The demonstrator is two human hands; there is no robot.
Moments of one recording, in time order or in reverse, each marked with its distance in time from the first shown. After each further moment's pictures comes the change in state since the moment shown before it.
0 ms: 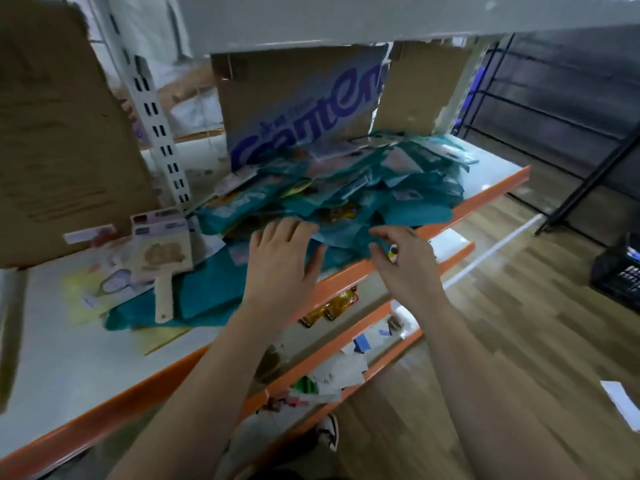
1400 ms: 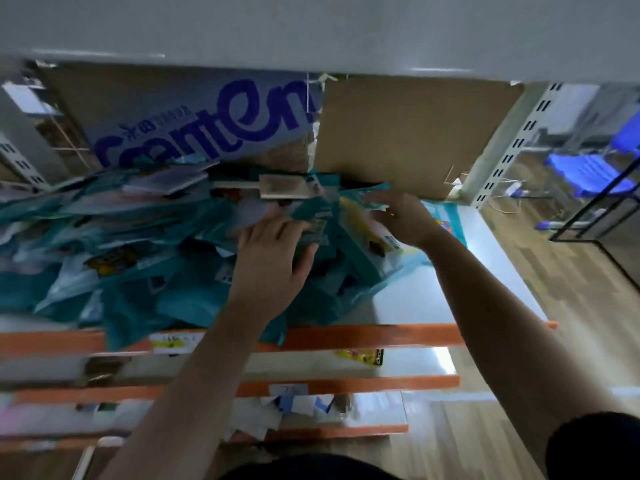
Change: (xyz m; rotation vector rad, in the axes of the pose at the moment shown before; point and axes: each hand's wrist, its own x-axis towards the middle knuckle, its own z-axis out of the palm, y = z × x) left_hand 0.272 0.230 0.250 0.293 0.057 -0.442; right_hand 0.444 0.341 -0.053 0.068 -0.641 -0.527
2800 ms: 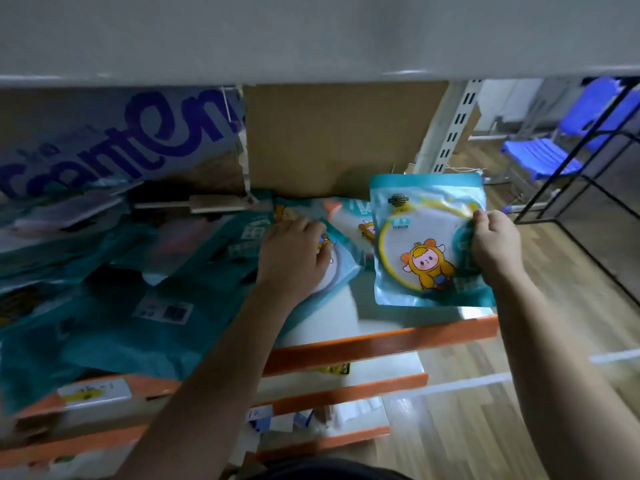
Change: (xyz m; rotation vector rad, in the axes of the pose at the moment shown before) left_hand 0.069 0.092 0.071 0.055 -0.167 0.064; right_hand -0.096 0.155 -0.075 0.174 0.642 0.650
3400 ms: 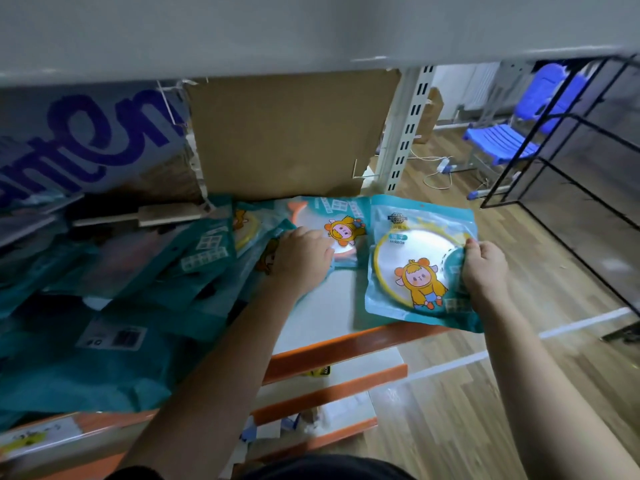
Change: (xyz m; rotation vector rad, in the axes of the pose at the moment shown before) left_hand 0.045 0.032 0.074 -0.073 -0.174 0.189; right_hand -0.023 0.060 -0.017 0.070 0.037 0.301
